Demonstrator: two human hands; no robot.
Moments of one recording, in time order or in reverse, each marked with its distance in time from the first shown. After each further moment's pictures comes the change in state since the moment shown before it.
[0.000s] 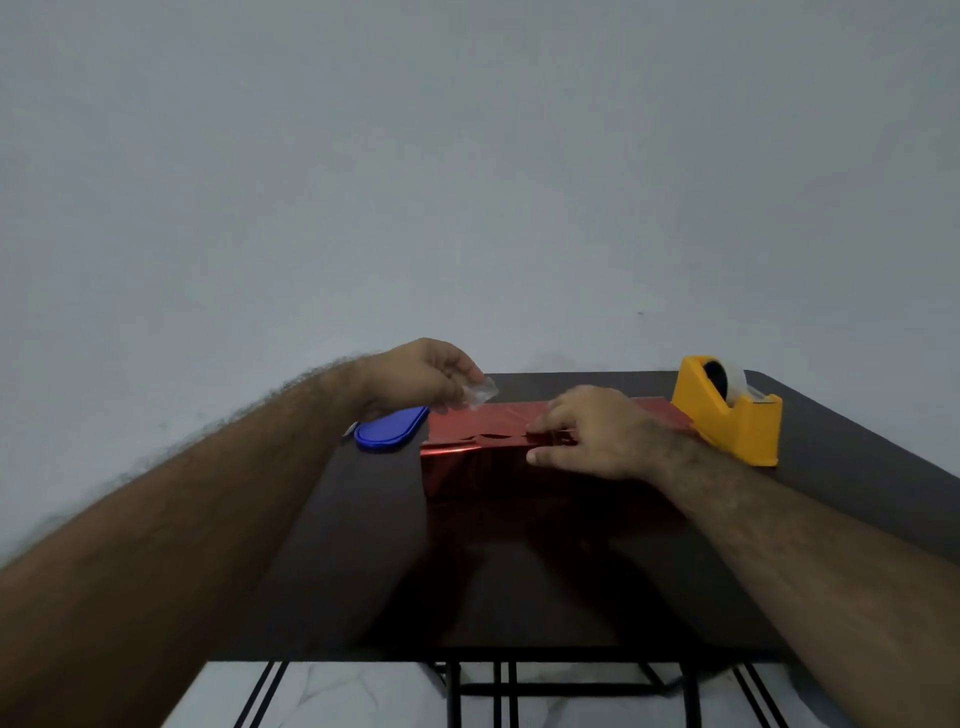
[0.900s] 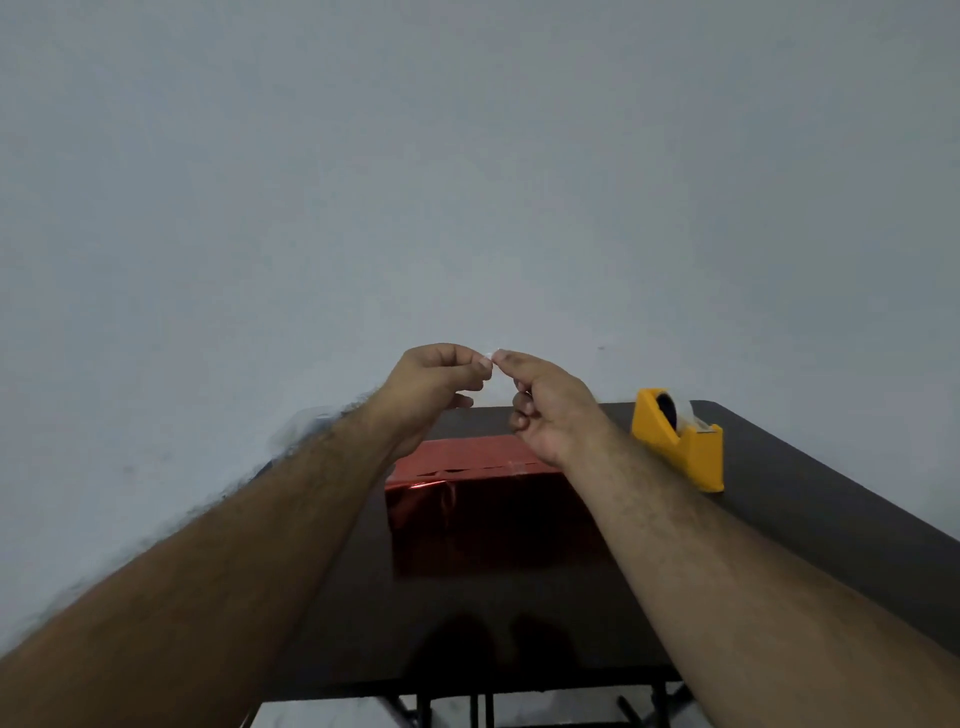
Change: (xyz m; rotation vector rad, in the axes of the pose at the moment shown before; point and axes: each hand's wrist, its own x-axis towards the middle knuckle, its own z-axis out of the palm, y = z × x) left_hand 0.005 0.058 0.053 -0.531 0.276 0.198; right_hand 0.024 -0.043 -0.042 1.760 0.429 0.524
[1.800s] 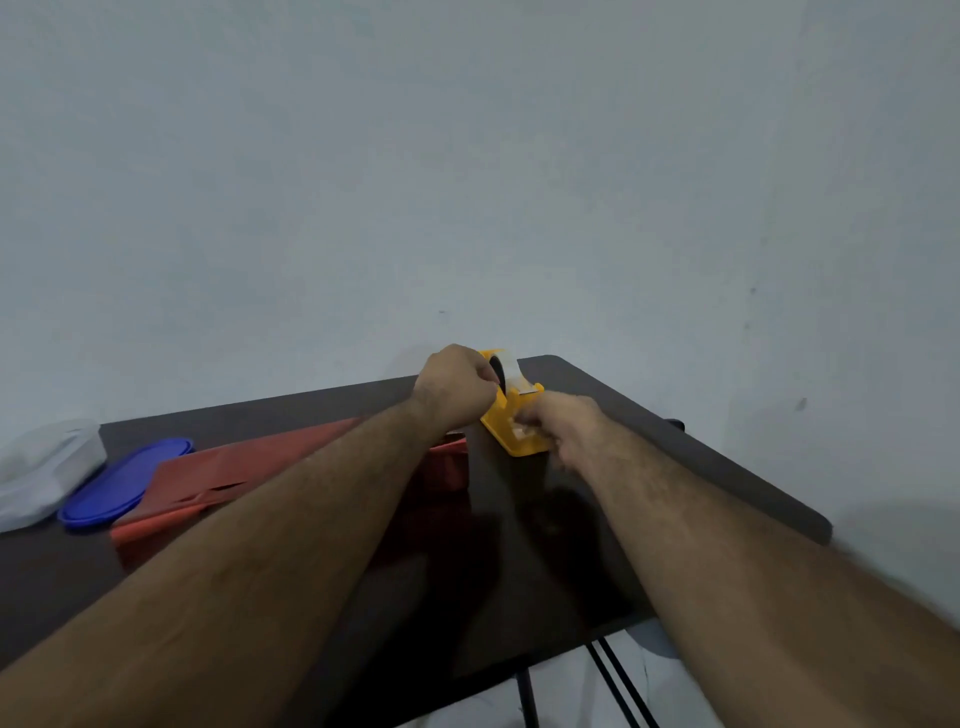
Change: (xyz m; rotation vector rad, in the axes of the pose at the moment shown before) left_hand 0.093 -0.065 0.240 0.768 -0.164 0.068; right_hand 0.036 -0.027 -0.244 -0.520 0.609 0.243
